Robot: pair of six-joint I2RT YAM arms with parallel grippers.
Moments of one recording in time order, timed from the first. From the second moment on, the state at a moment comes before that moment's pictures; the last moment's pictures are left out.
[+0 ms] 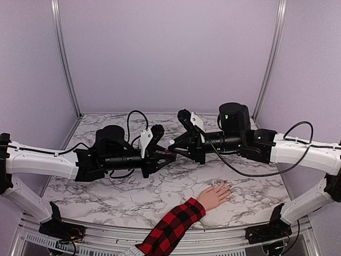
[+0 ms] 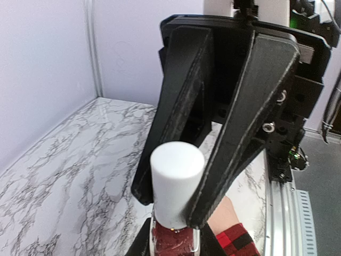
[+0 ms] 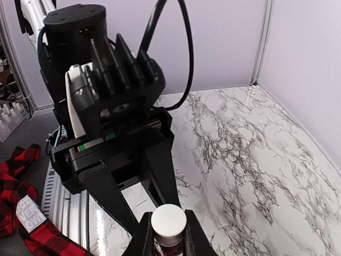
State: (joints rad) left arm -1.04 1.42 0.84 0.41 0.23 0.00; right arm 0.93 1.32 1.04 -0.04 -0.47 -0.13
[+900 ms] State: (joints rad) left arm -1.00 1.44 0.84 0.51 0.44 0.01; right arm 0.94 1.18 0.93 0.02 -0.40 -0.07
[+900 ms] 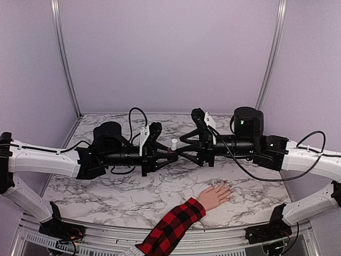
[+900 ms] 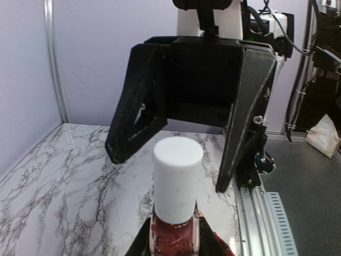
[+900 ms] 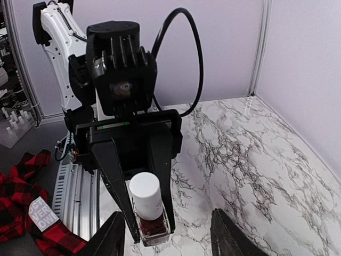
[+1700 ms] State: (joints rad) left arm -1.05 1.49 0.91 0.49 0.94 0.00; right arm 0.96 1.19 1.02 -0.14 -0.88 -0.25
